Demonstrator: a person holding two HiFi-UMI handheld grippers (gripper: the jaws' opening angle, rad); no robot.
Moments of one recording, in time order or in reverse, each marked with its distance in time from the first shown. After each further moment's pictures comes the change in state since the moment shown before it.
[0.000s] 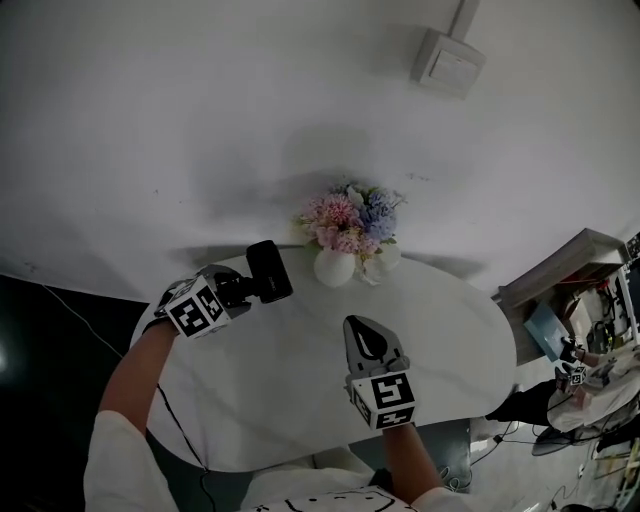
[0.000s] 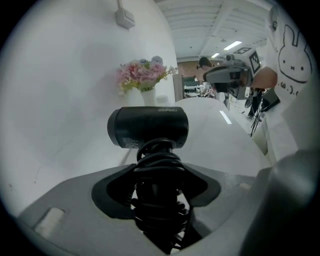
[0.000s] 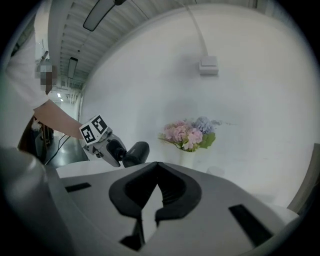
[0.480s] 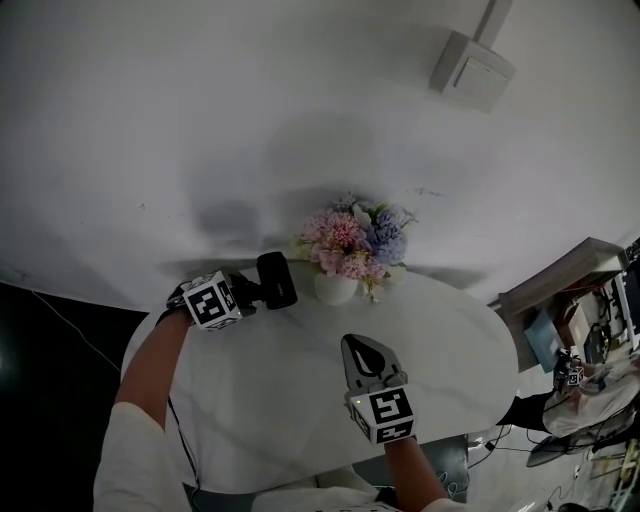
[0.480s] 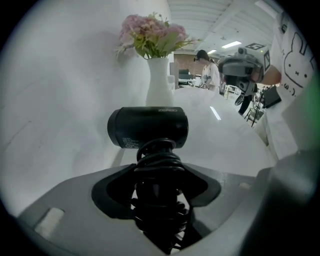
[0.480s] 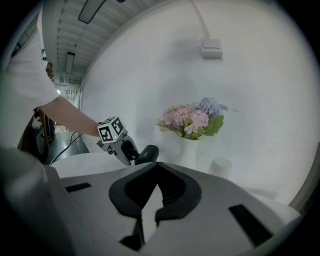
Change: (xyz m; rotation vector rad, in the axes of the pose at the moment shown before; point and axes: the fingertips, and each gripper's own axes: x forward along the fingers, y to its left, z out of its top) left arm 0.081 0.037 -0.024 0.007 0.097 -0.154; right arm 0.037 -0.006 -0.028 -0.002 0.091 0.020
